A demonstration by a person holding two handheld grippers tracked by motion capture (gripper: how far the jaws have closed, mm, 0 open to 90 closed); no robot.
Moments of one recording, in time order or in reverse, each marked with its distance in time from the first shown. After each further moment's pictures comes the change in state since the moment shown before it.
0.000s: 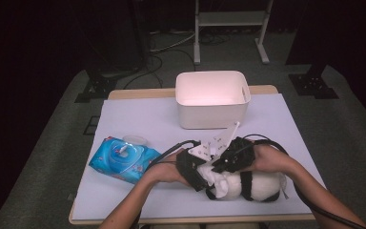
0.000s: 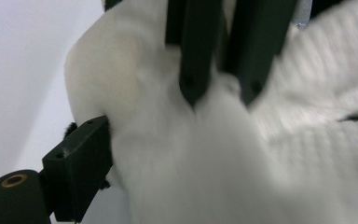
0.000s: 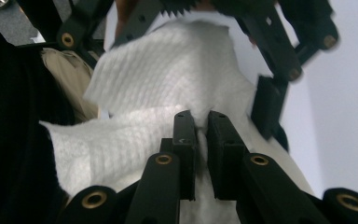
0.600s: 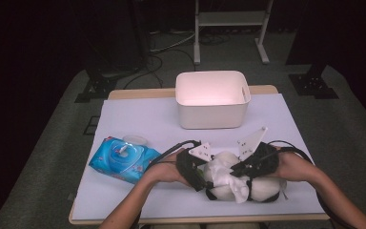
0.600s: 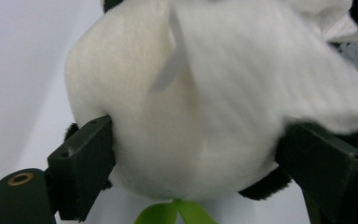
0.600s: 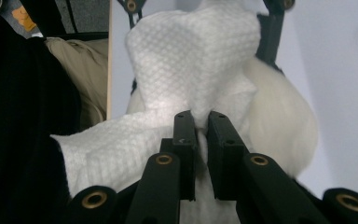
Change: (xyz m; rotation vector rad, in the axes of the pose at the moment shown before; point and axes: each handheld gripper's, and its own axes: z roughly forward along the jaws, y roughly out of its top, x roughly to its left) left arm 0.000 0.000 -0.001 0.003 -0.002 0.018; right arm 0.019 -0.039 -0.024 -0.030 -0.036 0.038
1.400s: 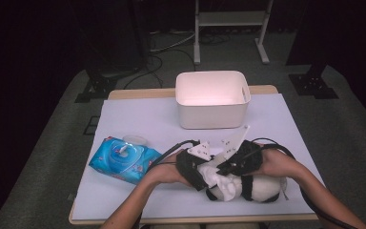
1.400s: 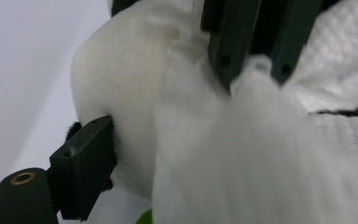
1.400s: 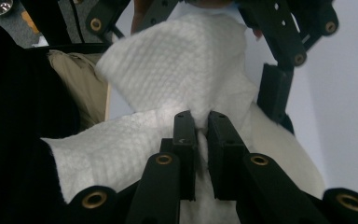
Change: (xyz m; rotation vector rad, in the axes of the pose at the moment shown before) left arm -0.001 -0.002 0.001 -0.033 0.007 -0.041; right arm -0.006 0.029 0.022 -0.012 0.033 -0.044
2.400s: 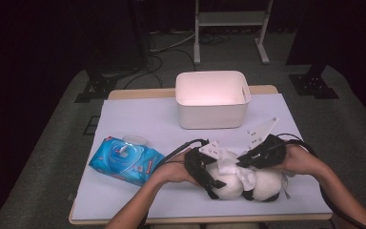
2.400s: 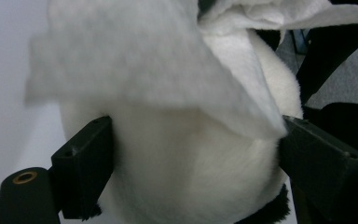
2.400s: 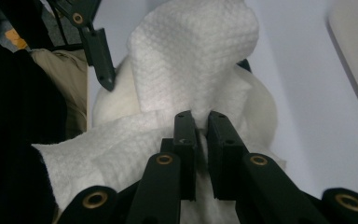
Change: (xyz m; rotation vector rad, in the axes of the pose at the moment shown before) left arm -0.005 0.023 0.010 0.064 0.018 -0.002; right arm -0.013 -0.051 -0.034 -0.041 -0.054 0.115
